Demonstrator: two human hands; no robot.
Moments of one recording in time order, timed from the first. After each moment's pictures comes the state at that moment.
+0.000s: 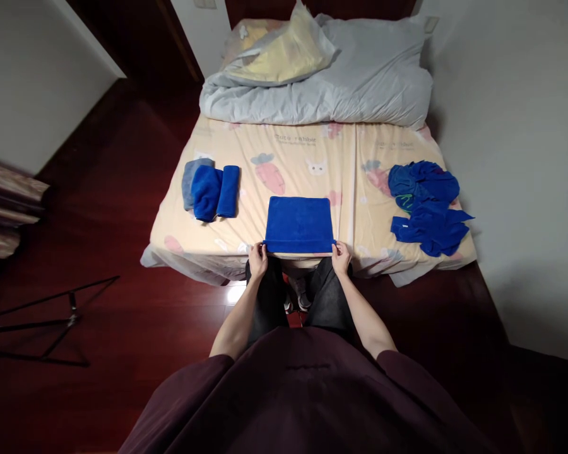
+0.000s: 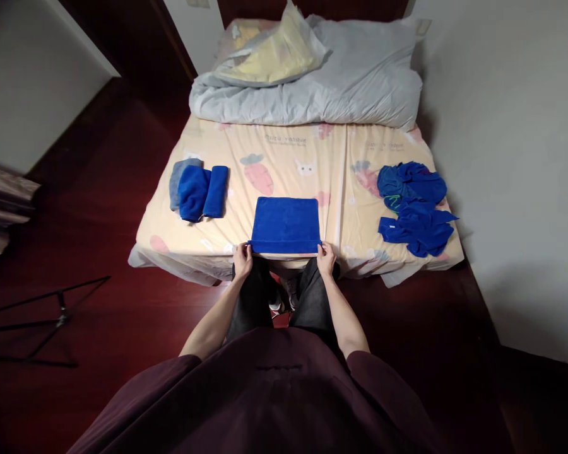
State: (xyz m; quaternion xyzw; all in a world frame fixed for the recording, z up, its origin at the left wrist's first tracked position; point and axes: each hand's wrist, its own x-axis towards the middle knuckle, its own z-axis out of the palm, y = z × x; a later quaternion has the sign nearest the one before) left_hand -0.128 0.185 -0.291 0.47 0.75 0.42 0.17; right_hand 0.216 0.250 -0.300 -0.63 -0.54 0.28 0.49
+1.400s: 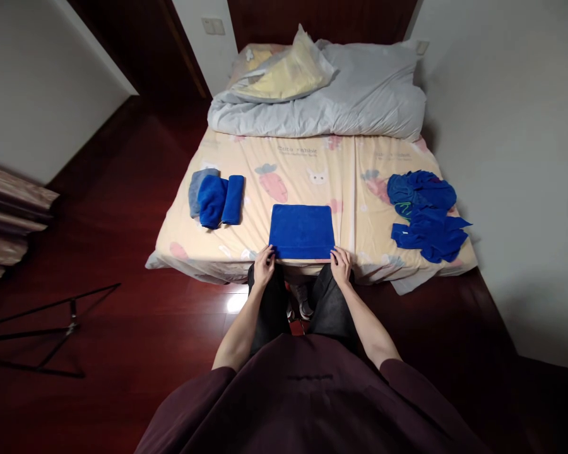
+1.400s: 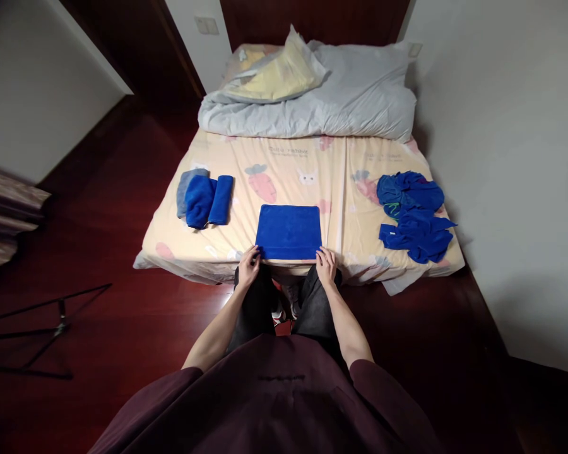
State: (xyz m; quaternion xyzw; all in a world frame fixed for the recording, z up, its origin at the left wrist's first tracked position) left_hand -0.119 0.178 -0.273 0.60 0.65 0.45 0.16; right_hand 0.216 0.236 -0.275 -0.56 -0.70 0.10 0.43
